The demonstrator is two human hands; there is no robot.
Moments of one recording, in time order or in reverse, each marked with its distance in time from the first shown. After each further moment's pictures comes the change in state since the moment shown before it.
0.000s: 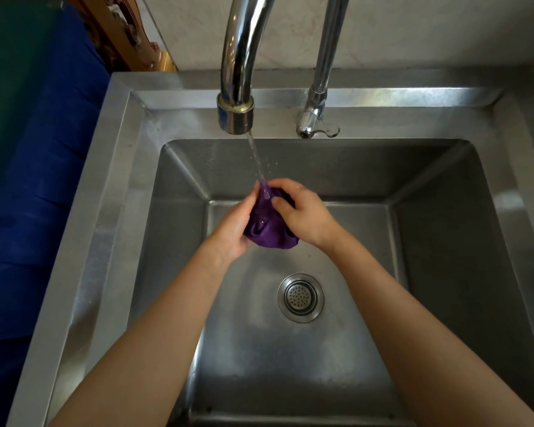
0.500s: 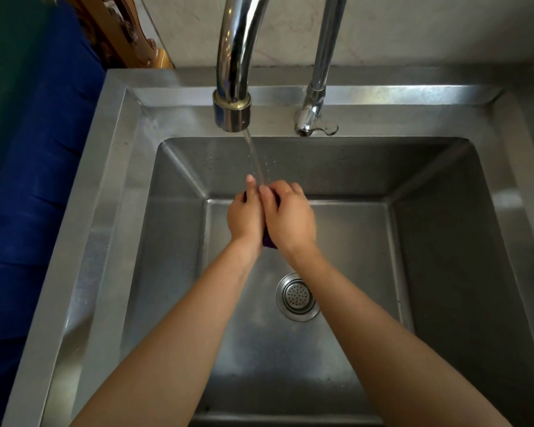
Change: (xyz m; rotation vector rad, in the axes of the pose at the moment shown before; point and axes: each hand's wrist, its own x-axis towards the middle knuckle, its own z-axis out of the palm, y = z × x) left_hand 0.009 -0.010 0.025 0.104 0.490 0.110; right_hand -0.003 -0.006 0.037 -0.166 0.319 0.162
